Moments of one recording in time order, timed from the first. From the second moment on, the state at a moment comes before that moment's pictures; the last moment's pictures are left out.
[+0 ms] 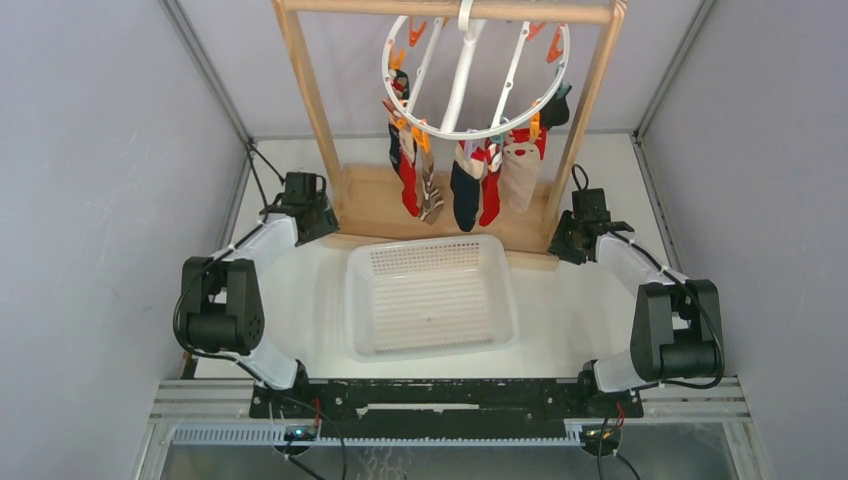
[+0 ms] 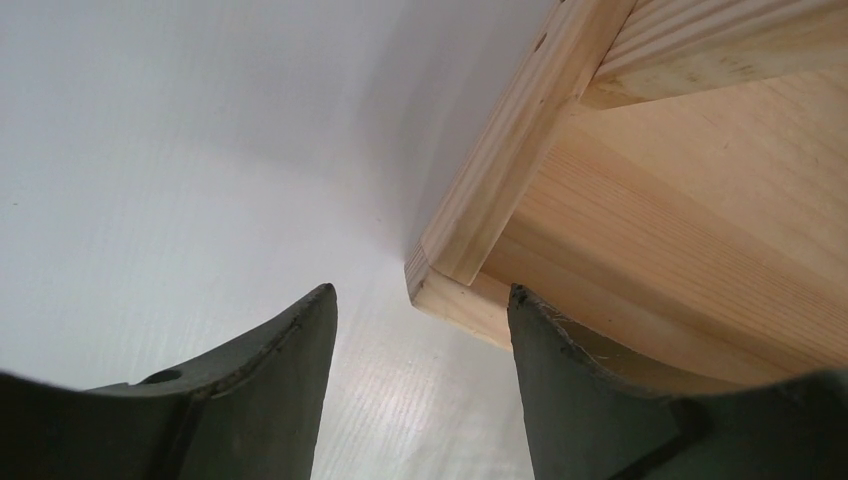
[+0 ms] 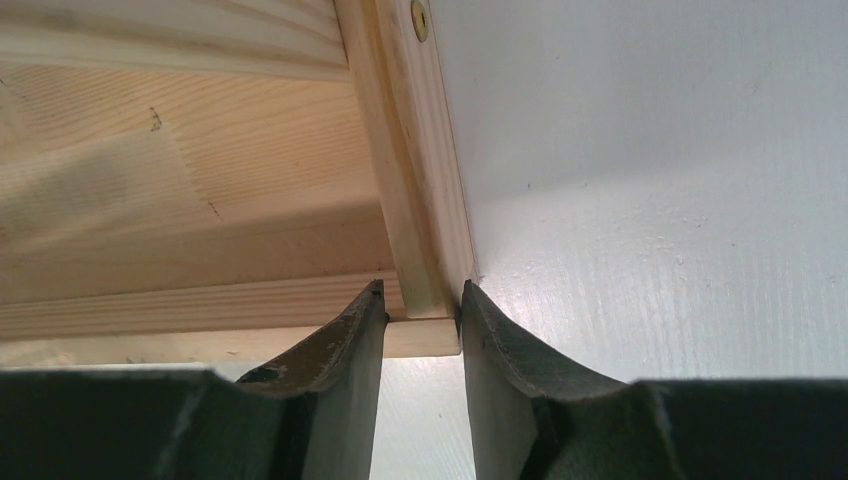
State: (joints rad) left arm -0.09 1.60 1.03 -0.35 -0.20 -0.43; right arm 0.07 1.45 0.85 -0.43 -0.01 0.47
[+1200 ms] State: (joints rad) left arm -0.11 1.59 0.98 -0.31 -0.19 -0.43; right arm 0.07 1.45 0.85 -0.43 0.00 0.46
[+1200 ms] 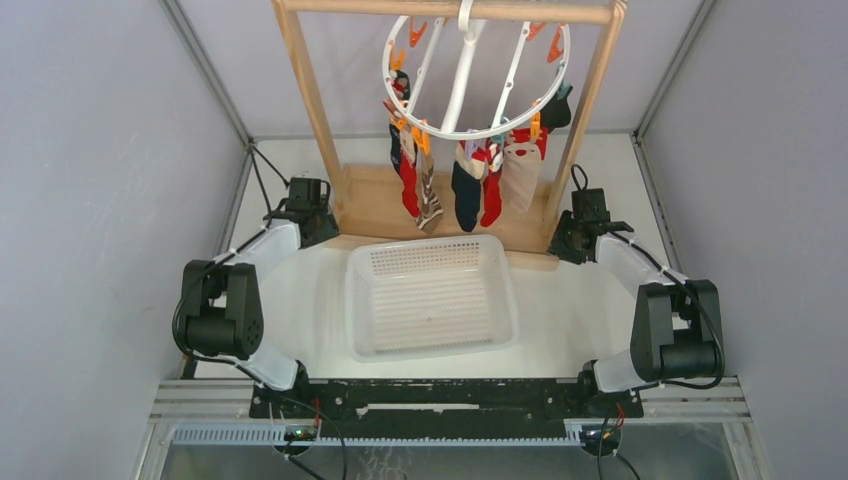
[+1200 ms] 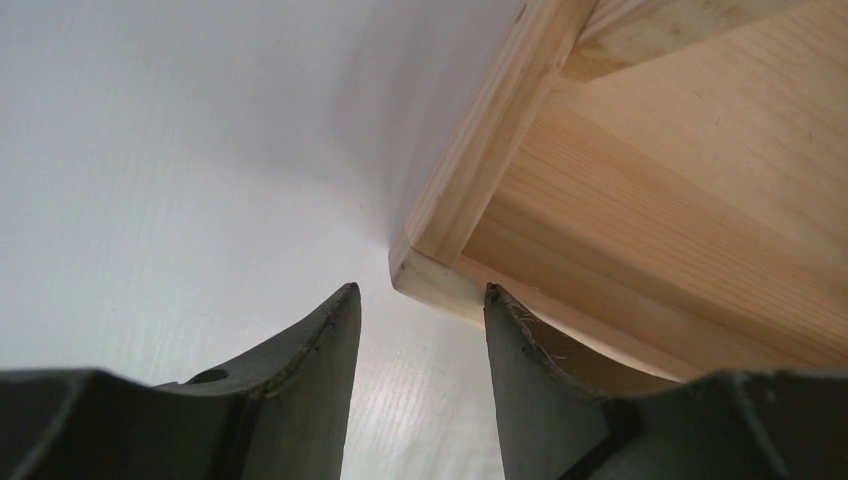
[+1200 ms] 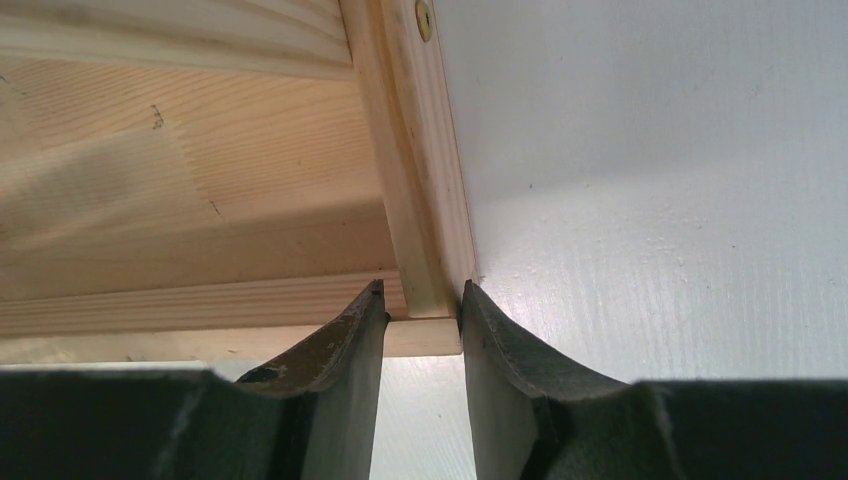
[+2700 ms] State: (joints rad) left arm -0.10 1.72 1.14 -0.44 -0.17 -0.41; right arm 0.03 1.44 0.84 -0.43 -0.07 0.45
